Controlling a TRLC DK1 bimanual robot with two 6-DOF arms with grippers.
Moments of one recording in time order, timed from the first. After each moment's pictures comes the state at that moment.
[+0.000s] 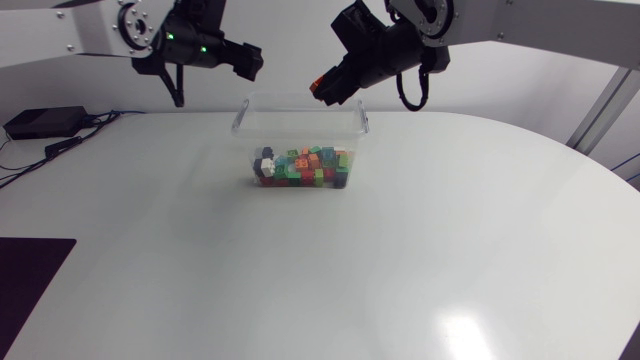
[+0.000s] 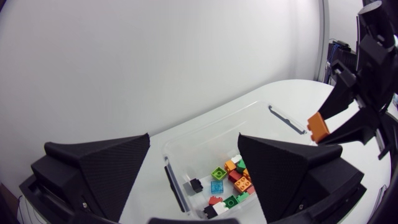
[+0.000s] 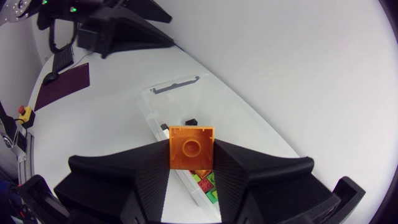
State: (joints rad) left arm -0.23 1.85 1.67 -0.22 0.12 0.26; right arm 0.42 1.99 1.85 -0.51 -0.35 -0.42
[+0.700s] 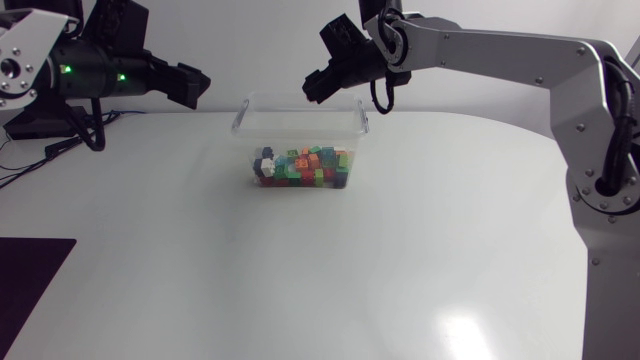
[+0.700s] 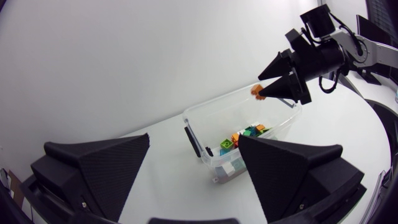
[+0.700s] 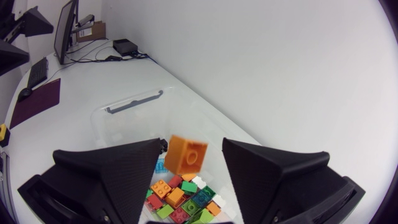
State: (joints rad) left arm -0.15 1.41 1.20 -0.18 0.12 0.28; right arm 0.41 2.21 2.01 -0.30 -0.26 -0.35
